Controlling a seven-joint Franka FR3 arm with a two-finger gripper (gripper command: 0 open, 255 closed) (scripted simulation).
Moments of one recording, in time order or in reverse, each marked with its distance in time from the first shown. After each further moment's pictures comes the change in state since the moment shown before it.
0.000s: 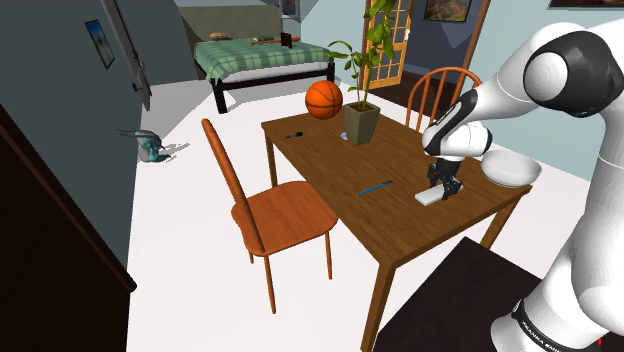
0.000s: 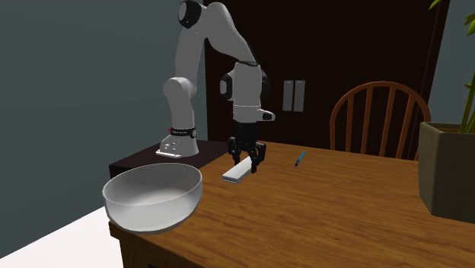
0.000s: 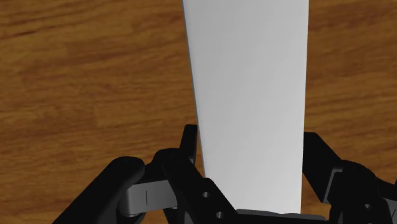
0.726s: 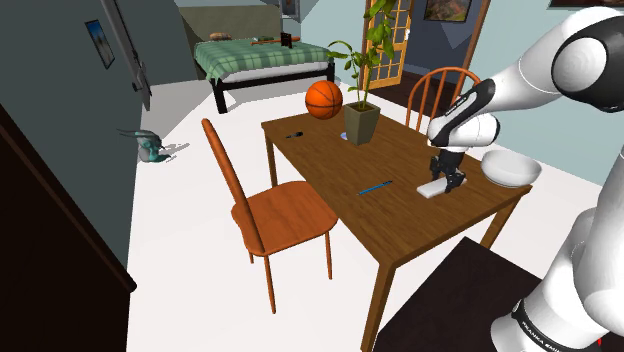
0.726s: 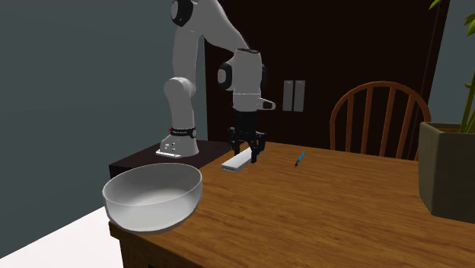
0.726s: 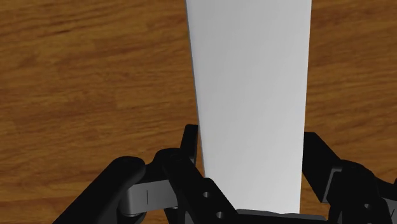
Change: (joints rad) arm 0.054 -0.100 -0.070 0.003 -0.128 -0.069 0.089
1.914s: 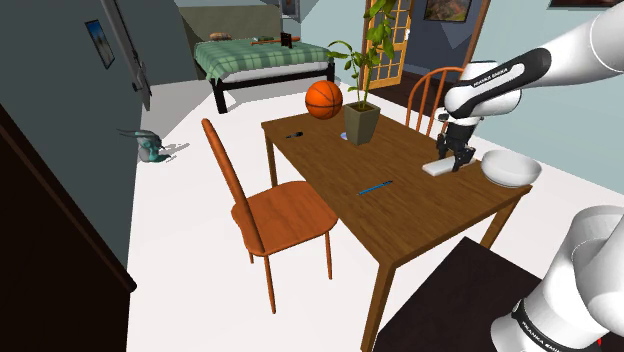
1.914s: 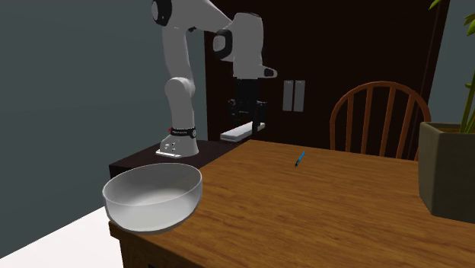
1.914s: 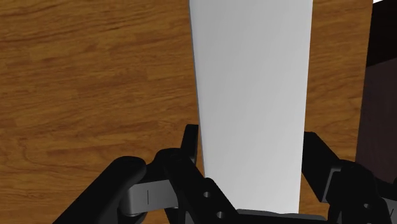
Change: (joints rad) arm 0.040 -0.256 -0.037 0.077 -0.283 -0.238 0.206
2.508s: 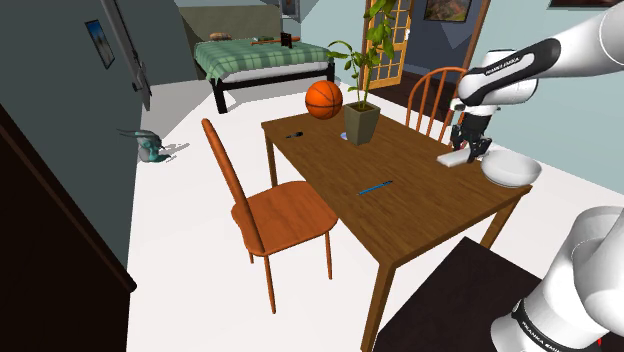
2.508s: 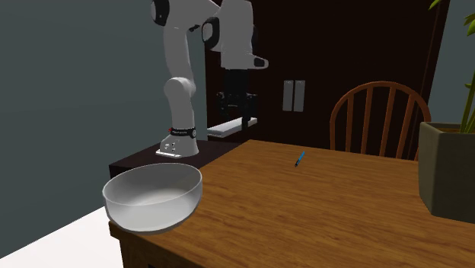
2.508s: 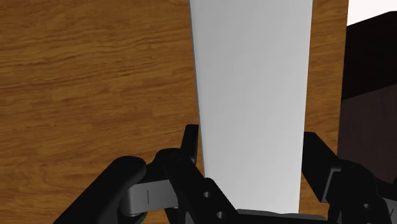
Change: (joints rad) arm -0.038 0.020 -0.062 0.087 0.016 -0.070 -0.112
